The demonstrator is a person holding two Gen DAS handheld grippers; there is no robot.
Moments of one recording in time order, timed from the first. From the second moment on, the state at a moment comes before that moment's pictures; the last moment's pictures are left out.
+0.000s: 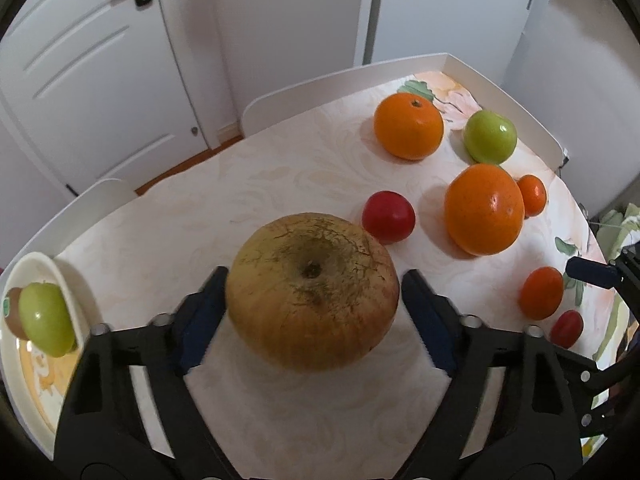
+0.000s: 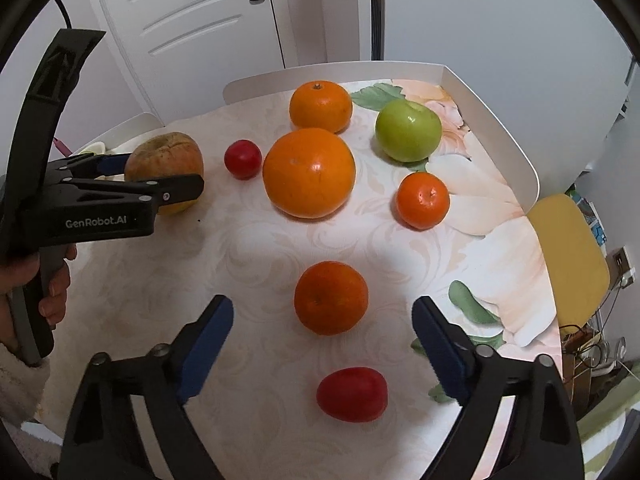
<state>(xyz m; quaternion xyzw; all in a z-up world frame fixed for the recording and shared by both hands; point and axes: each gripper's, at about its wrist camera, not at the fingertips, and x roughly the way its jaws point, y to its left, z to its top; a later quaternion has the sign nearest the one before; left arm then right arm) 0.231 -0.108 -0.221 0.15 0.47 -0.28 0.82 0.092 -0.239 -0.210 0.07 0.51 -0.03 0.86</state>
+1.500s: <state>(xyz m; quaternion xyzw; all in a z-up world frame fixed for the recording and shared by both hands) 0.160 -0.074 -0.188 0.11 0.48 -0.20 0.85 0.094 -0.239 -0.185 0.00 0.49 0.06 0.87</state>
